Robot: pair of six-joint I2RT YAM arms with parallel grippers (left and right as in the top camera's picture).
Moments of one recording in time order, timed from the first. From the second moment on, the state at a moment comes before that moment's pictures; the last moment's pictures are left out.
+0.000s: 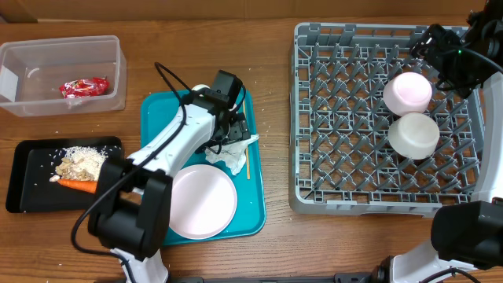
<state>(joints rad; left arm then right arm) -0.40 1.91 1.34 -0.81 -0.05 -0.68 -0.25 1.78 1.93 -1.18 -0.18 0.44</state>
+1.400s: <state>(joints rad) -0.46 1.93 1.65 -1.13 -0.17 -0.60 -0.25 1.78 1.93 -1.18 -0.18 0.44</state>
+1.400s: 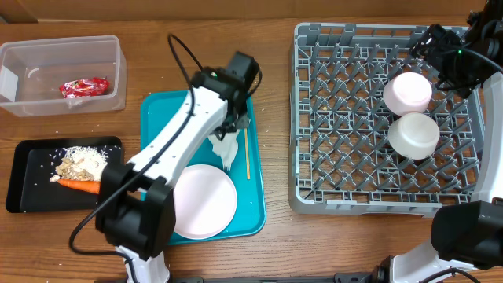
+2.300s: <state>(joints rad) 0.05 1.75 1.75 -0.82 -0.17 -0.57 -0.25 1.78 1.93 -1.18 -0.18 0.44</state>
